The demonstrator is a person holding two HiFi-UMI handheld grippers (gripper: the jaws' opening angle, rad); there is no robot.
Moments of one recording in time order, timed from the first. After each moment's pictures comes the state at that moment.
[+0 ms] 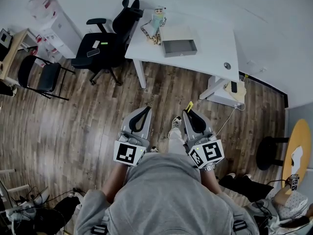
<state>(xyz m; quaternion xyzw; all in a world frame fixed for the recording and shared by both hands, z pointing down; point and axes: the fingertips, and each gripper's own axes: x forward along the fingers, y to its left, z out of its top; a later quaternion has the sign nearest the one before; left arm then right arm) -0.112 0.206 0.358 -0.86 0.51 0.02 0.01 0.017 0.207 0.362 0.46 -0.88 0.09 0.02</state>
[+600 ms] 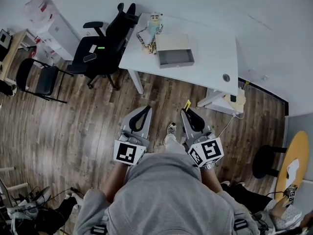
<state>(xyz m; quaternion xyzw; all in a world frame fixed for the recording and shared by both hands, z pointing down) -0.062 0.103 0.353 -0.85 0.52 0.00 0.00 0.058 0.097 0.359 0.43 -0.90 0.09 0.03</state>
